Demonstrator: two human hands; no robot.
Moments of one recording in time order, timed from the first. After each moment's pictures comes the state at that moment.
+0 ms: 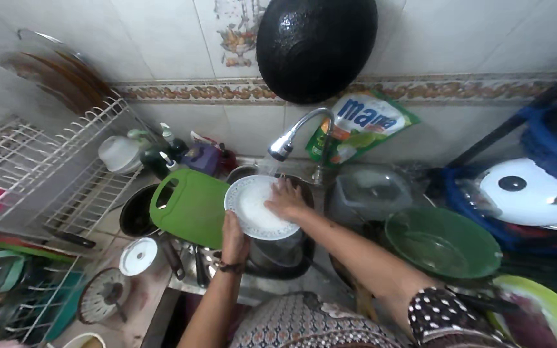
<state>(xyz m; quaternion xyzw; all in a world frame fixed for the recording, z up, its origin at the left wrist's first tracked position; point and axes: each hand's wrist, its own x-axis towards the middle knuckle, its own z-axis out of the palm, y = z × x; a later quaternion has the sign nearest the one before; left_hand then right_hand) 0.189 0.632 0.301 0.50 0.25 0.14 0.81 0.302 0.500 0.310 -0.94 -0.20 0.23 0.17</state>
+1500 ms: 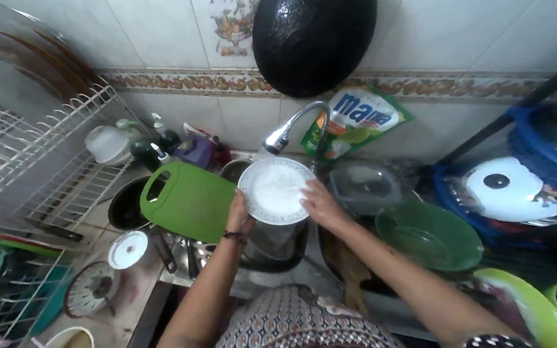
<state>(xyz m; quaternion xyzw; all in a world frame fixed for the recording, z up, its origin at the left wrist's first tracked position) 0.232 0.620 0.291 0.47 0.24 0.04 0.85 0.269 0.395 0.322 -0.93 -0.21 0.08 0.30</state>
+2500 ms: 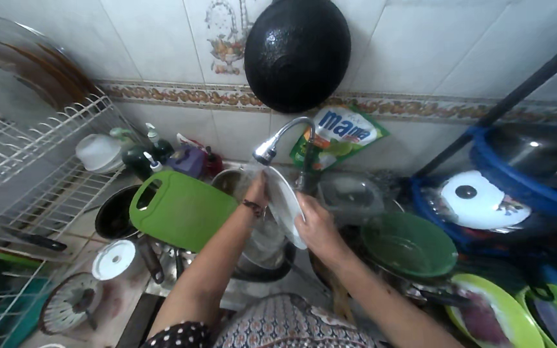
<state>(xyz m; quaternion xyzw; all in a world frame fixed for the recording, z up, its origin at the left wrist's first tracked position) 0.314 0.578 0.312 0.59 0.21 -0.11 0.77 0.205 0.421 0.380 -0.91 -0.19 -0.11 0.34</state>
